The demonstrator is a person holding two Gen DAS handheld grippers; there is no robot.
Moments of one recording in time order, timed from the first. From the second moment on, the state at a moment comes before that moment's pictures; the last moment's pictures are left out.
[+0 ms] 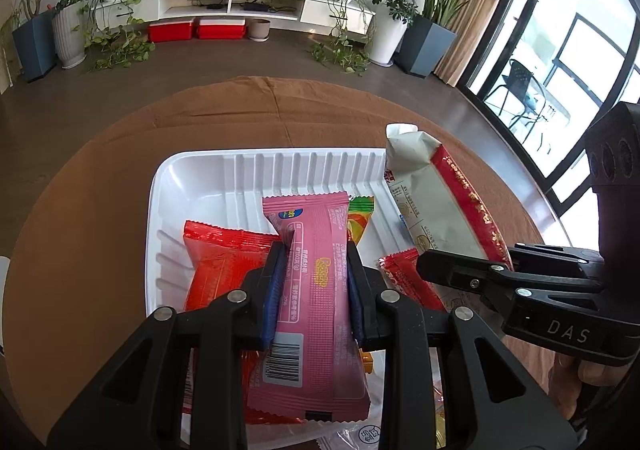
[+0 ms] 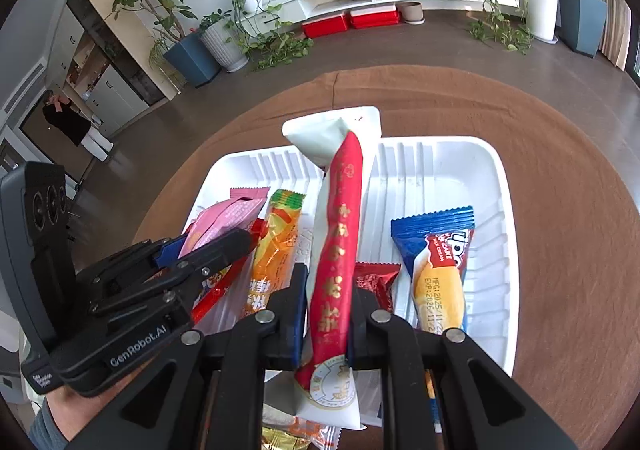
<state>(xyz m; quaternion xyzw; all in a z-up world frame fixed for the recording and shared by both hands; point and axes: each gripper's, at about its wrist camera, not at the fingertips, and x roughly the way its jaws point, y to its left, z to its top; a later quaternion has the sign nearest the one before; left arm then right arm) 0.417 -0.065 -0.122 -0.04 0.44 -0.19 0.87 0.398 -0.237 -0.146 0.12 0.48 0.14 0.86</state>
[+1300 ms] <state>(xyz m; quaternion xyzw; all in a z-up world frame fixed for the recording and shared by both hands) 0.293 -0.061 -0.085 -0.01 0.40 -0.23 0.89 0.283 -0.284 -0.096 0.13 0.38 0.15 0.90</state>
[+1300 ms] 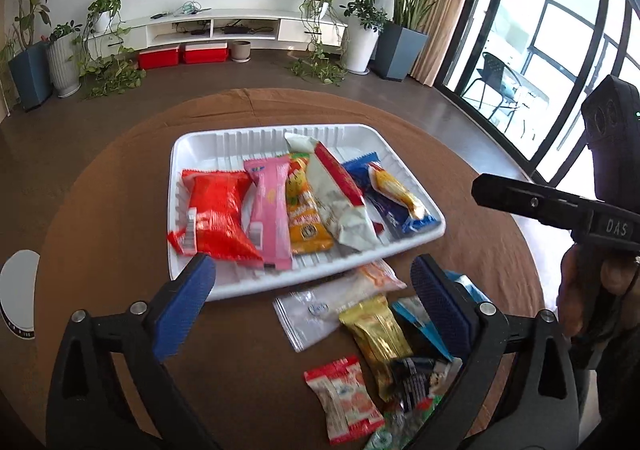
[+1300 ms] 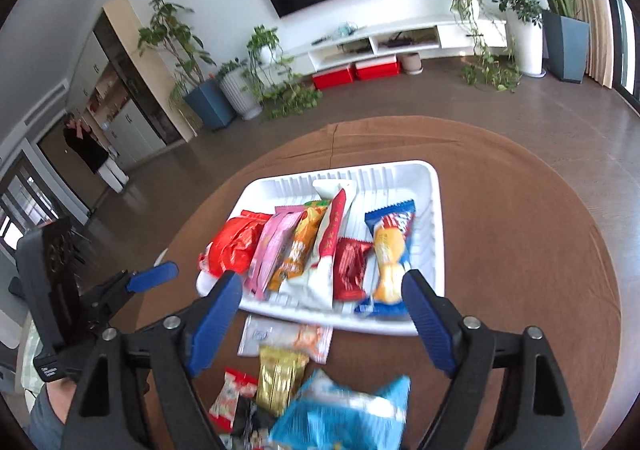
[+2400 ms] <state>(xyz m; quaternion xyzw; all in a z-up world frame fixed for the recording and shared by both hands) 0.154 -0.106 -0.149 0.07 0.46 -0.28 0.84 0.127 -0.271 -0.184 0.17 0.41 0.15 0.88</state>
